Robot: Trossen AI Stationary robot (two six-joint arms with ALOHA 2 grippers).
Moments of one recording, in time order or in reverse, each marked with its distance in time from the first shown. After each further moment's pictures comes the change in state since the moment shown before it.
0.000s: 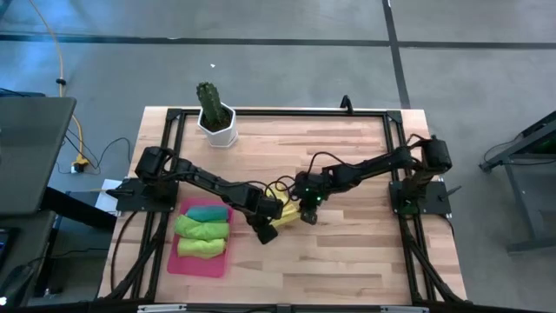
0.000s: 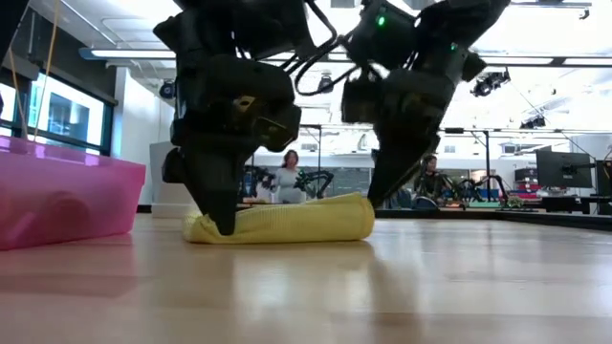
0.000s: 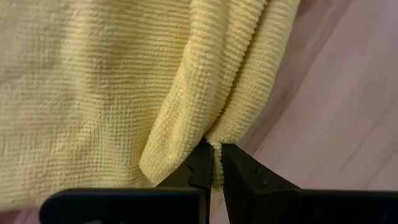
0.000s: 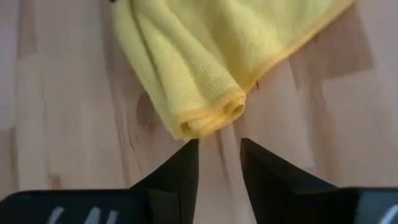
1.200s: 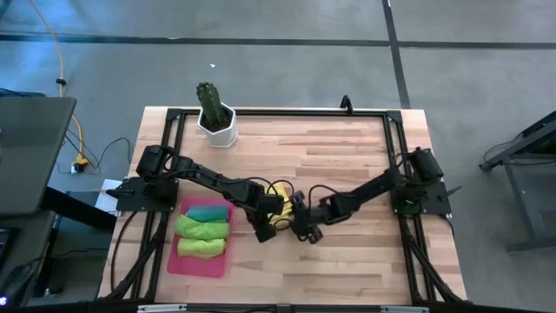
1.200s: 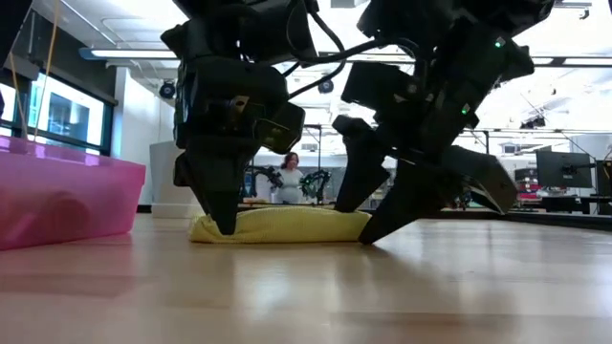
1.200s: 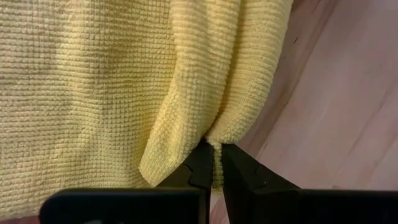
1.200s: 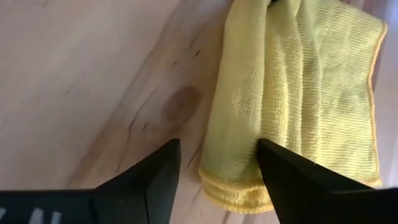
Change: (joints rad) left arm 0.037 0.002 -0.001 0.007 0.039 0.135; right arm 0.241 0.137 0.006 0.200 0.434 -0.727
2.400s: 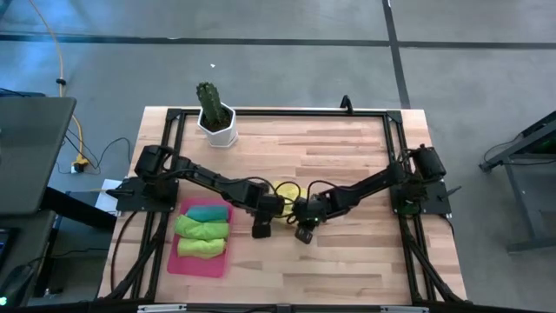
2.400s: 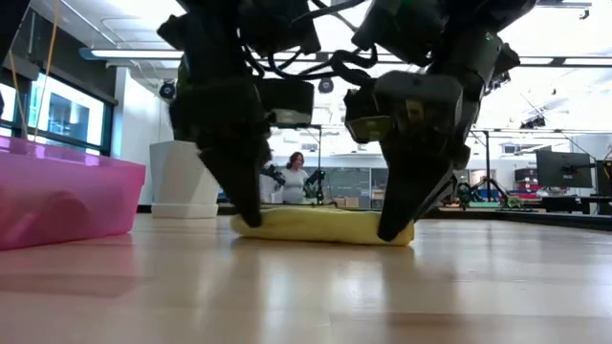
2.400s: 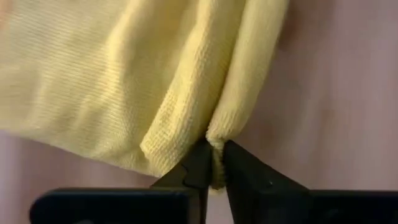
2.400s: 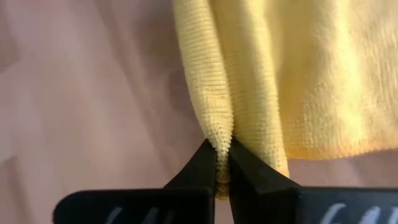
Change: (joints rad) left arm -0.003 -0.016 0.003 0.030 -0.251 0.436; right arm -0.022 -0.009 0.003 -0.190 -0.267 1.110
